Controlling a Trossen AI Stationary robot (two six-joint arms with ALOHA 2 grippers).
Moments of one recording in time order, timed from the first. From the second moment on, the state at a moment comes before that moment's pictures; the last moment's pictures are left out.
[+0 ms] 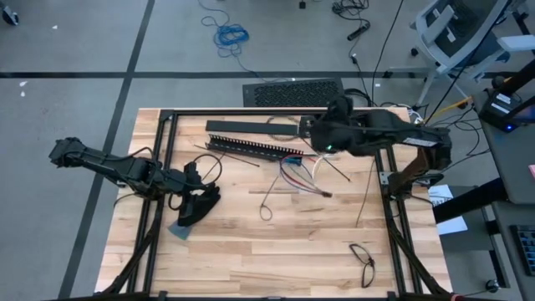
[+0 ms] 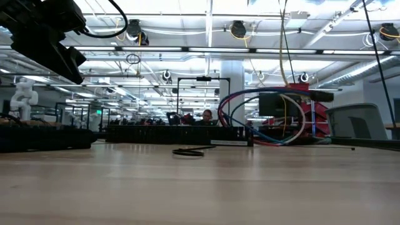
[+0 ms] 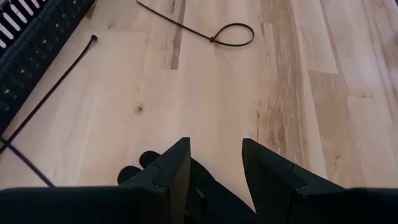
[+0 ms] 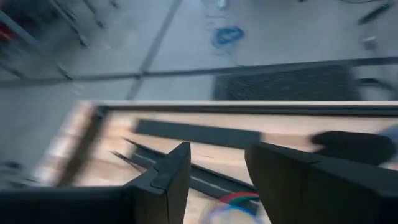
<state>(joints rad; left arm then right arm) -0.25 0.65 0.48 -0.61 -0.11 -0.25 0.05 1.61 2.04 -1.42 0.84 1.34</state>
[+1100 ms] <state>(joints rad) -0.25 0.65 0.48 -0.61 -0.12 -0.26 0.43 1.86 1.70 -1.49 -0.03 1.64</state>
